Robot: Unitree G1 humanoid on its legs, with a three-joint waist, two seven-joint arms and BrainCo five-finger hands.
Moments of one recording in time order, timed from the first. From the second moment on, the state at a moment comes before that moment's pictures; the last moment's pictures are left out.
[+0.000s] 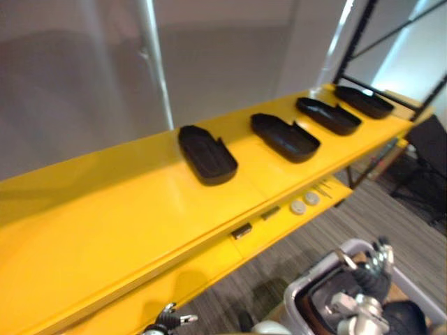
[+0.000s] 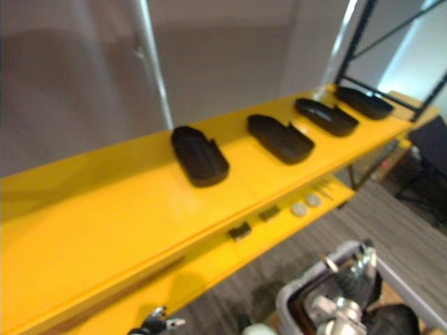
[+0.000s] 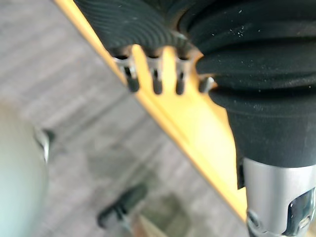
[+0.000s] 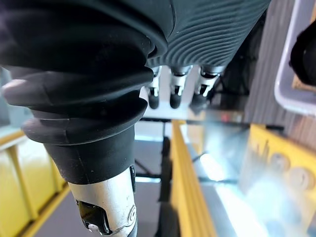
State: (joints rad) left arm 0.07 0.13 -0.26 1.01 -0.19 -0.04 0.09; right arm 0.39 -0.11 -0.07 0.06 0.18 -0.51 -0.31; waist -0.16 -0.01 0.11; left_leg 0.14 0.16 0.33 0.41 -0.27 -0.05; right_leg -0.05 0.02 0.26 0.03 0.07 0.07
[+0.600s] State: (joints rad) left arm 0.12 0.14 -0.17 0.95 -0.20 -0.11 0.11; right arm 0.24 -0.11 0.03 0.12 0.22 -0.48 -0.32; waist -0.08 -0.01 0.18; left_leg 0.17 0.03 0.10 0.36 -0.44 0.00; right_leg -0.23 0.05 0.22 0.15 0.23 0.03
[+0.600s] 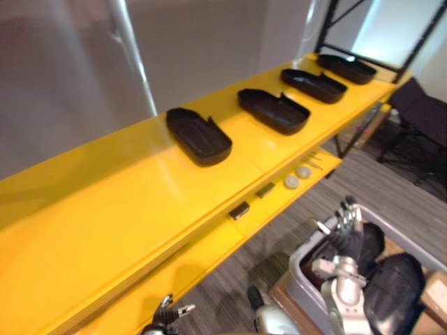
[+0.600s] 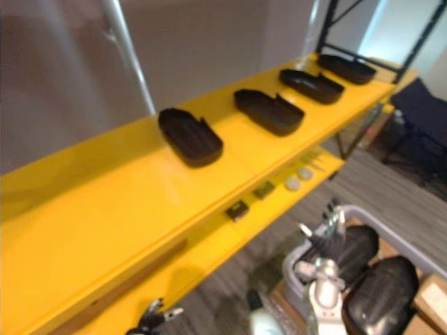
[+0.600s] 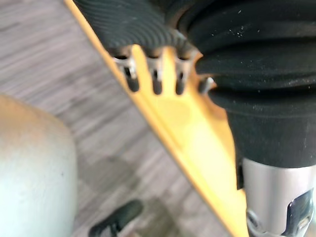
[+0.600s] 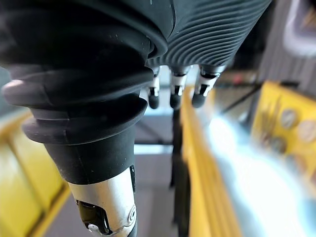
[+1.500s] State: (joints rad) left arm 0.10 0.20 -0.13 0.99 -0.20 -0.06 0.12; right arm 0.20 -0.18 0.17 0.06 0.13 -0.32 -0.29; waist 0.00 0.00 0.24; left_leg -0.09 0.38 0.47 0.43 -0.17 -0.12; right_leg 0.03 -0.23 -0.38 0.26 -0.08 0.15
